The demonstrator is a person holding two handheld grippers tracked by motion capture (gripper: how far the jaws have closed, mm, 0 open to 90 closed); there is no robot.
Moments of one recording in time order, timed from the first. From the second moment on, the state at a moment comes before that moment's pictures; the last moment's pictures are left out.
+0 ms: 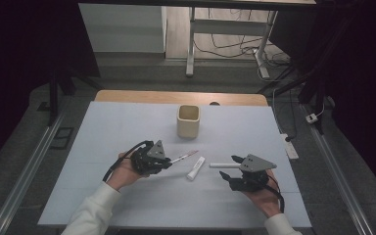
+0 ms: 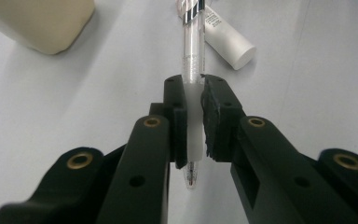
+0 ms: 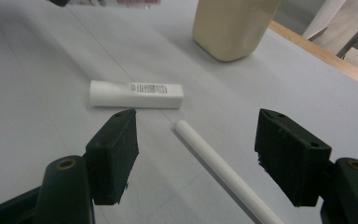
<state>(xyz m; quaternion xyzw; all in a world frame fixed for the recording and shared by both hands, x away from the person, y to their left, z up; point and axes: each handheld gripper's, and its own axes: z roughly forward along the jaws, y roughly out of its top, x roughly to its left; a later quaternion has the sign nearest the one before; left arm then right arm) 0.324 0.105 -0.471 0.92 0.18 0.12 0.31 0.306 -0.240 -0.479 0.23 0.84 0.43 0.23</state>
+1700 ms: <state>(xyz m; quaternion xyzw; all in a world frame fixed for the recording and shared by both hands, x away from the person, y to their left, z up) 0.324 0.068 -0.483 0.94 0.14 0.08 0.30 0.310 -0.146 -0.471 0.10 0.89 0.37 0.22</state>
